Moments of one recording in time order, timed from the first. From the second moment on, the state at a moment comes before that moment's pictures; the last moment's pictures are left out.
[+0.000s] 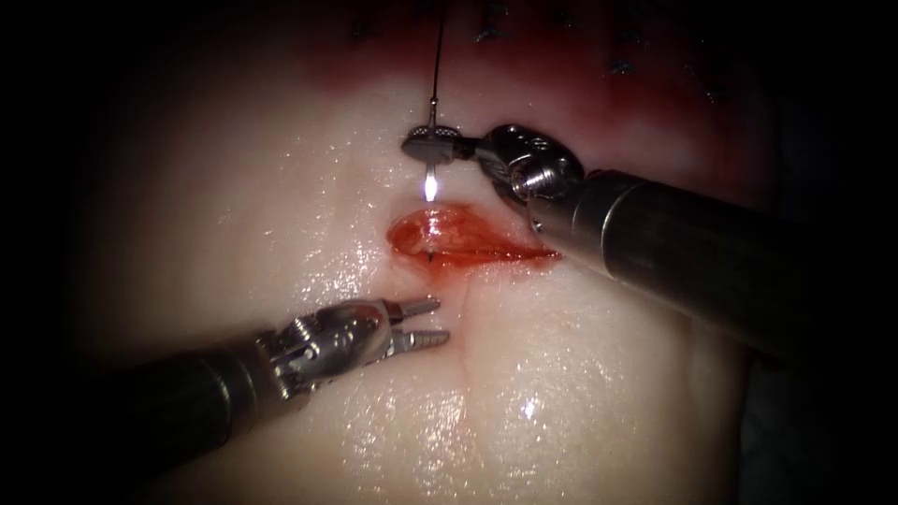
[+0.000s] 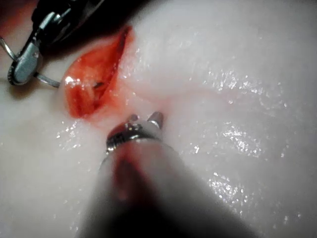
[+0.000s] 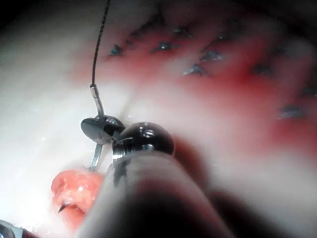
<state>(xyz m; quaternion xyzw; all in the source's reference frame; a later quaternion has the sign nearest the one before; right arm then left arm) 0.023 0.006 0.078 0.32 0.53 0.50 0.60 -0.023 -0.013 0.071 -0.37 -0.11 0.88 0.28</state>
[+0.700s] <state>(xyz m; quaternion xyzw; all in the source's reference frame) 0.024 0.000 0.078 0.39 0.50 0.50 0.59 -0.022 -0.013 0.070 -0.37 -0.12 0.88 0.28</state>
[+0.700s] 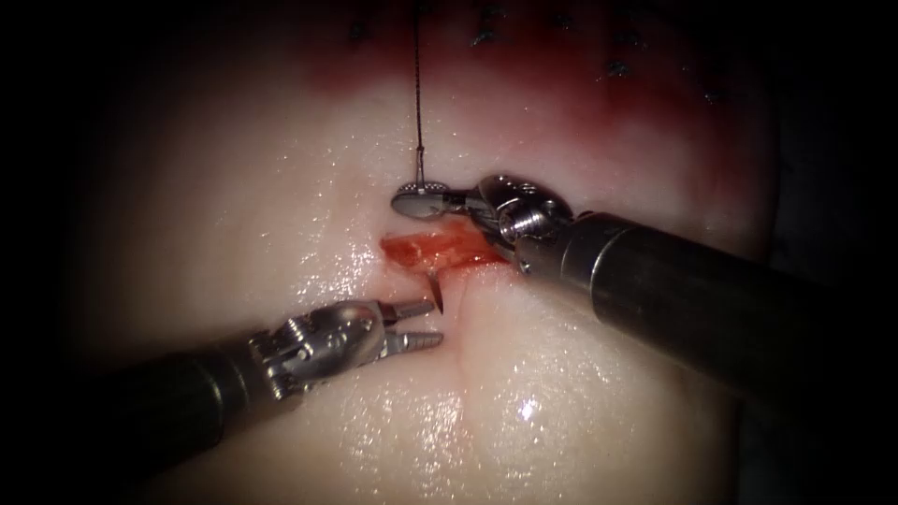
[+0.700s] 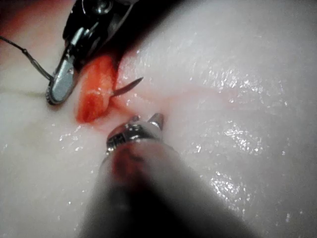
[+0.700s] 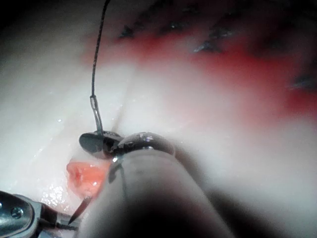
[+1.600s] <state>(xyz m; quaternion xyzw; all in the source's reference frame) 0.020 0.008 0.079 0.17 0.61 0.37 0.68 -0.022 -0.013 0.070 -0.37 -0.12 0.88 0.28</state>
